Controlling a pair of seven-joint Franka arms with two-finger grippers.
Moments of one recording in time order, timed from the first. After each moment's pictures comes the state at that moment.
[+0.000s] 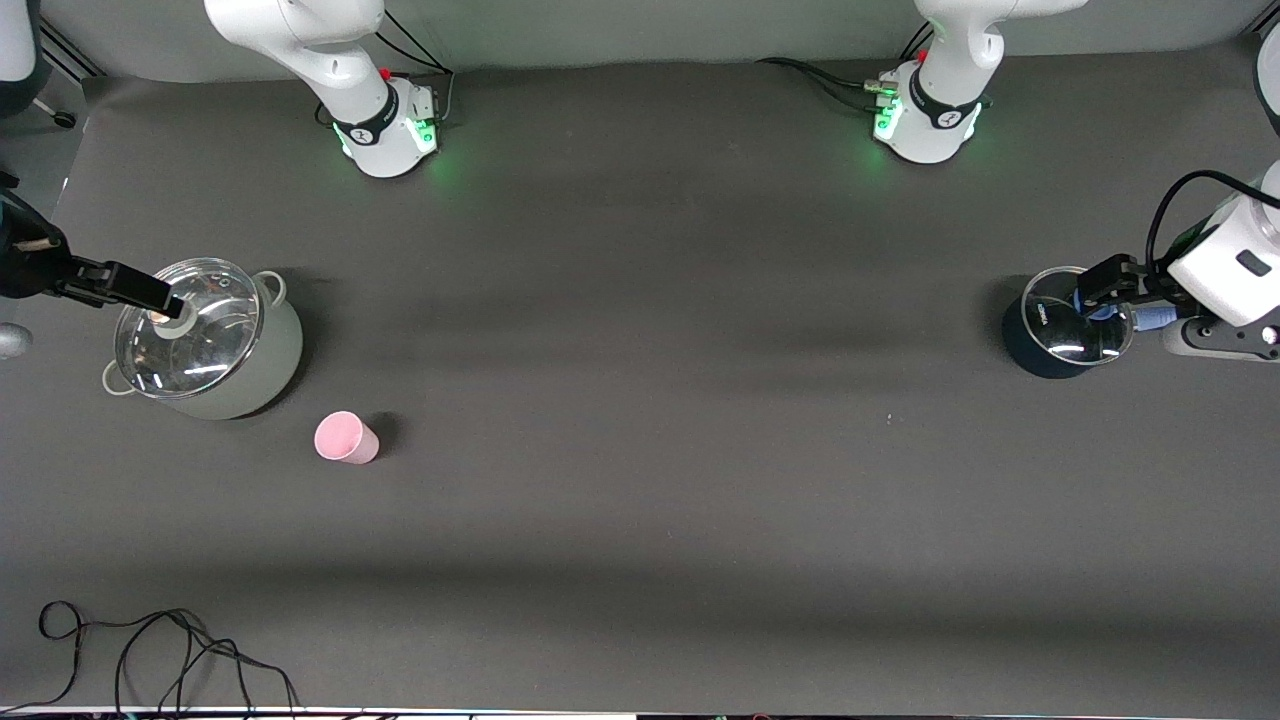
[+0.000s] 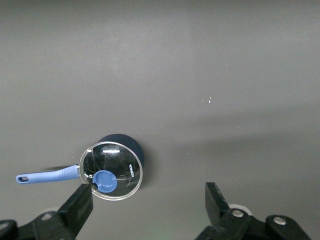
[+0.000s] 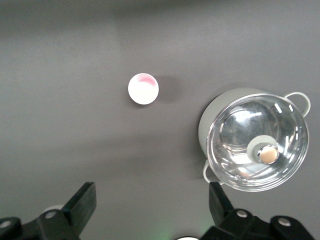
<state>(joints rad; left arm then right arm) 0.00 0.07 -0.05 -1.57 0.06 1.57 0.06 0.03 0.04 -0.09 -1.55 0.03 1.50 0.10</state>
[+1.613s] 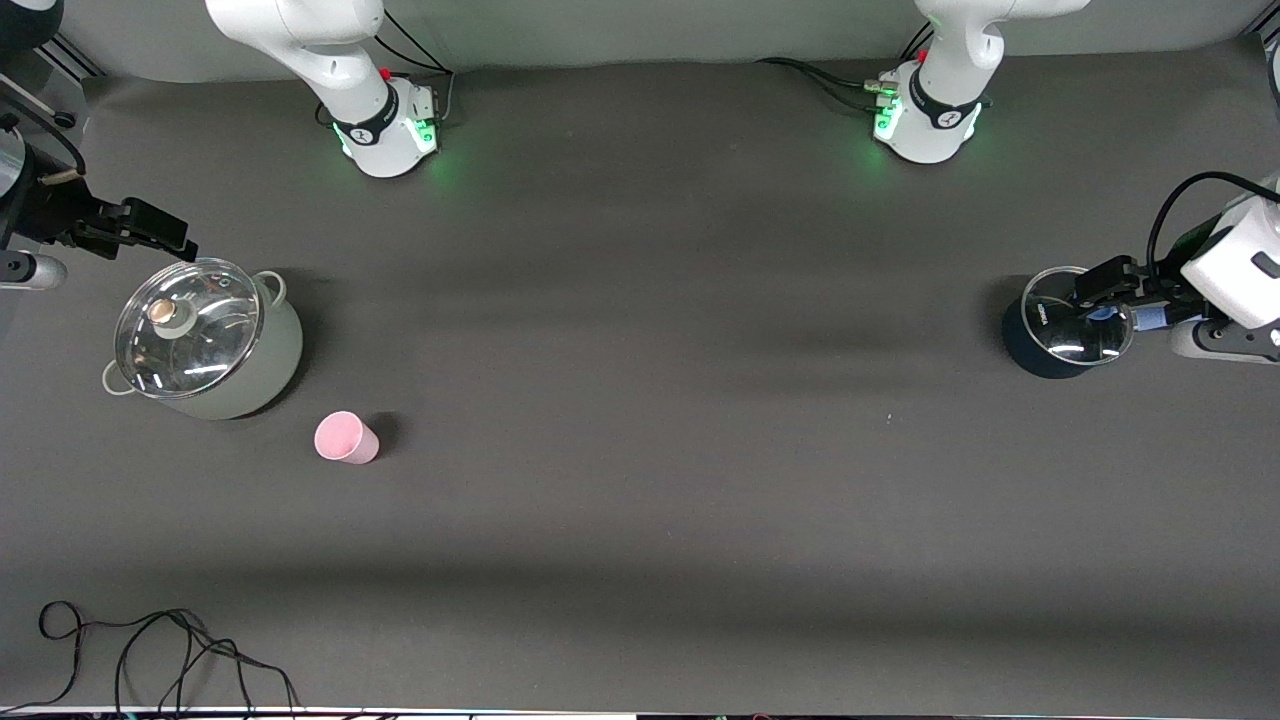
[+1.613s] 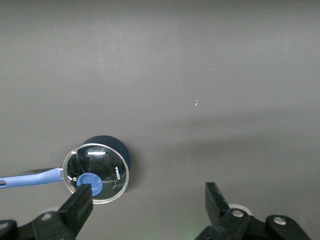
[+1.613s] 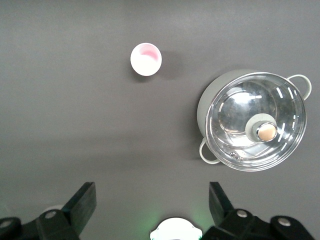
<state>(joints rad) -0.01 0.07 -0.02 -1.57 -0.01 1.58 0.06 -0.02 -0.10 0.00 -1.70 0.02 1.48 0.07</state>
